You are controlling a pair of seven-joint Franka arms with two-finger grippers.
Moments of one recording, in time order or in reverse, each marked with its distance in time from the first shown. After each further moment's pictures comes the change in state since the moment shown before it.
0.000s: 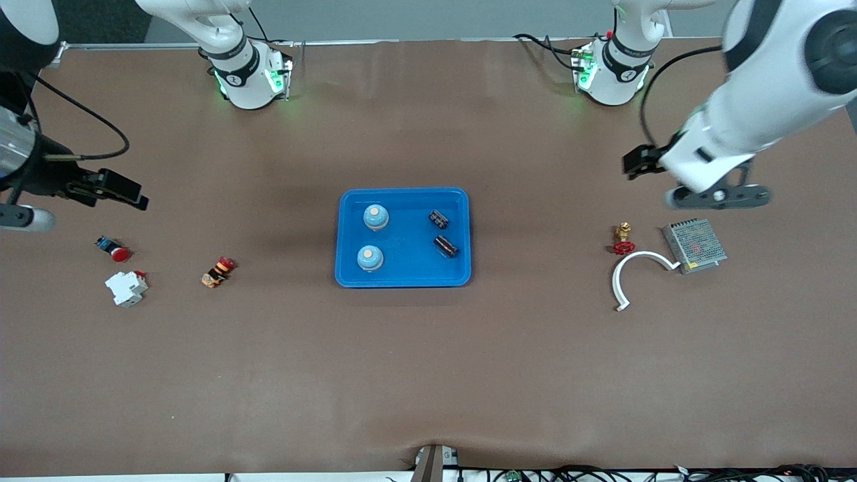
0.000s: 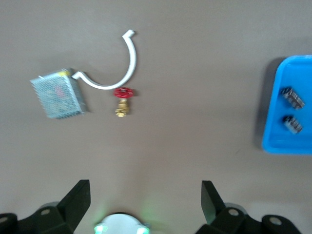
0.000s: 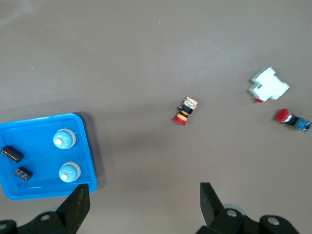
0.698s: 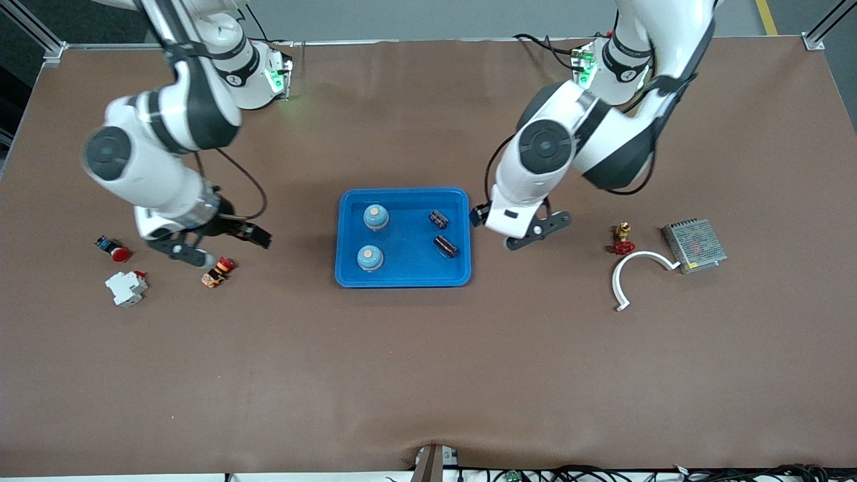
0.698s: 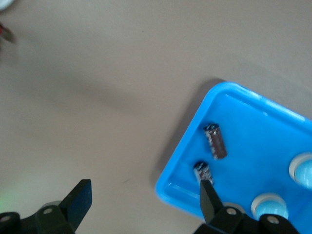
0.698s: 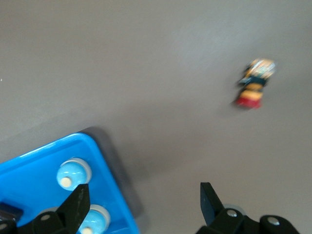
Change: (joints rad) left arm -0.289 0.327 -0.061 -0.048 0.061 0.424 -0.792; right arm 0.261 0.092 0.015 -0.410 0.012 0.546 0.471
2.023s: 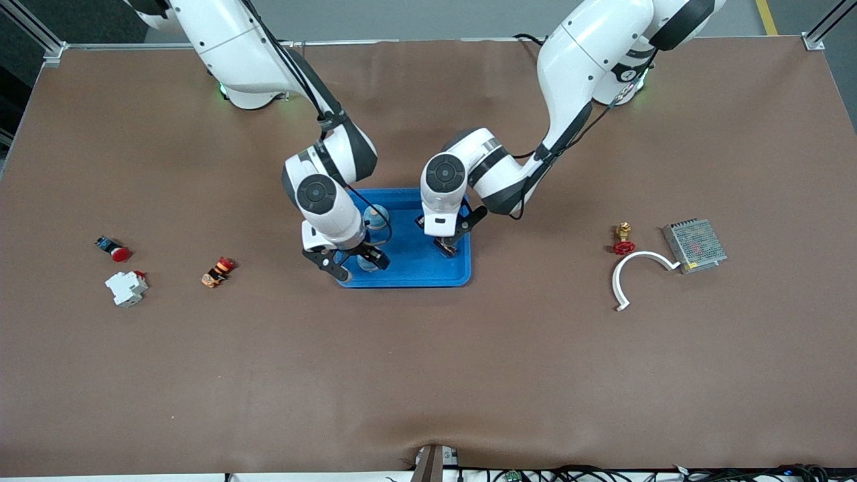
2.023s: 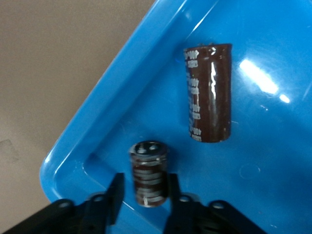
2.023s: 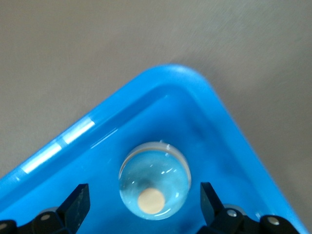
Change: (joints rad) left arm -0.197 0.315 0.006 0.006 0.039 0.299 -0.402; right arm 0.307 0.448 0.001 0.177 0.001 0.319 0.471
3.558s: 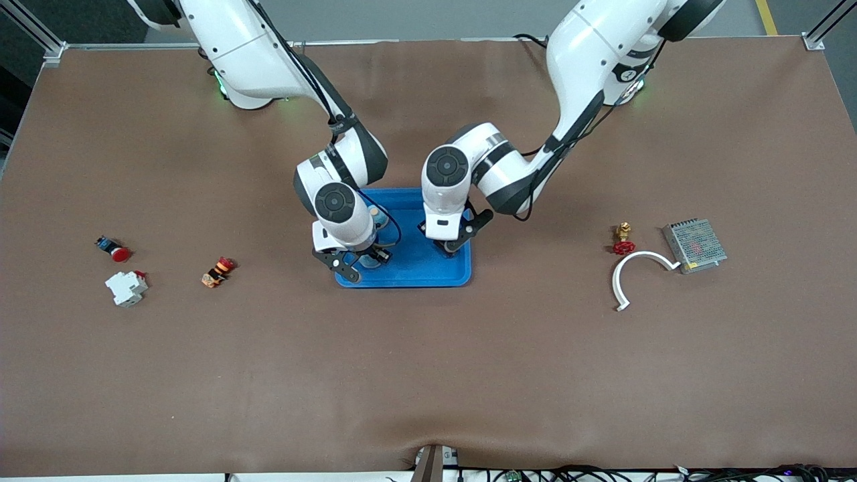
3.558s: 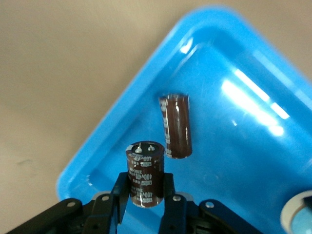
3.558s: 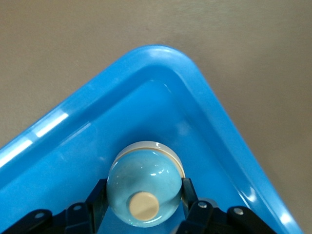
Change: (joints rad) left arm 0.027 -0.097 0.011 0.048 0.061 -0.097 0.001; right arm 0.014 0.019 -0.014 0.104 -0.022 -0.236 0.029
